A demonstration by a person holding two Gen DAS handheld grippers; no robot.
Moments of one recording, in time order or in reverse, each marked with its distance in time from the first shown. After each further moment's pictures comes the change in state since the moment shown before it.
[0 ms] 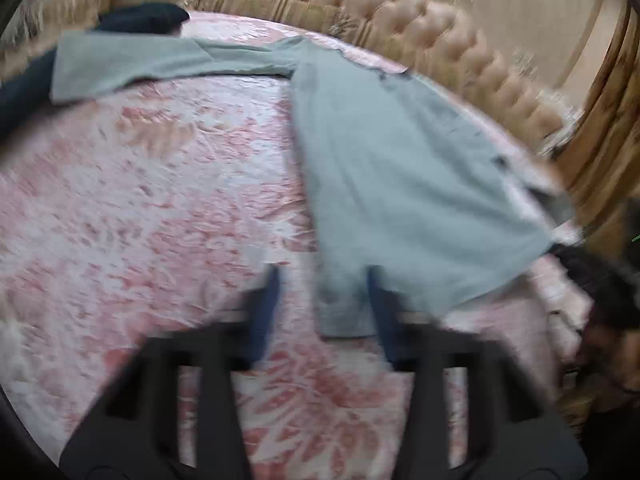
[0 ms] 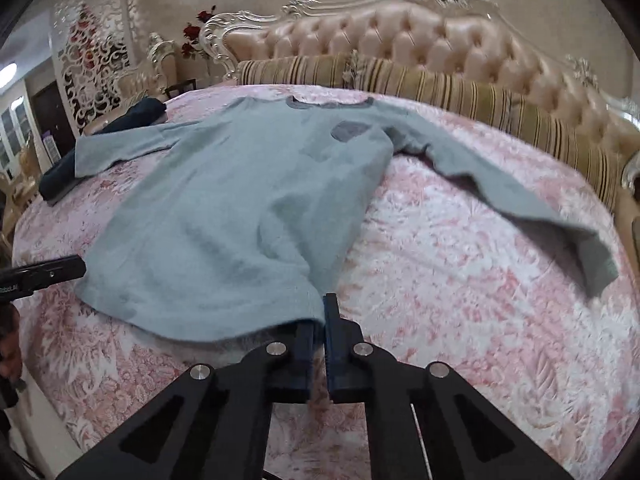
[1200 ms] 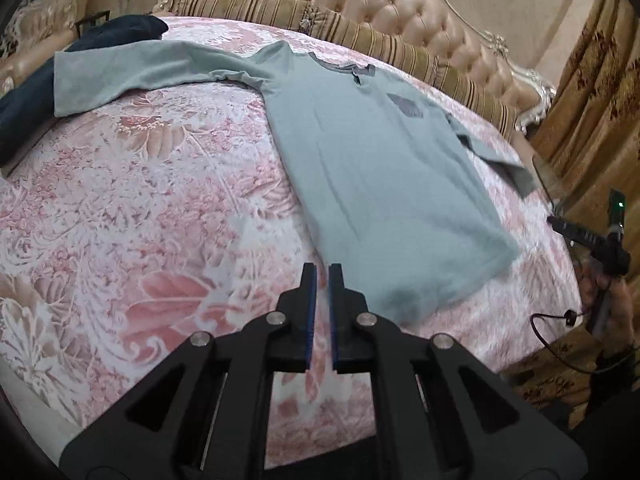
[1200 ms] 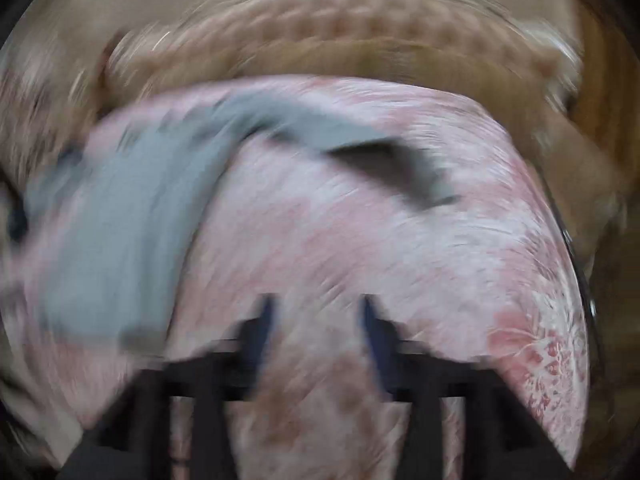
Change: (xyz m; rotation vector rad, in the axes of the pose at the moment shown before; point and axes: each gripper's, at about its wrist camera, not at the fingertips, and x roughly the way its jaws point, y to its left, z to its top) left arm -0.055 -0.007 -0.009 0.033 0.029 -0.107; right arm -0.077 -0.183 -0.041 0.452 0.003 -0.053
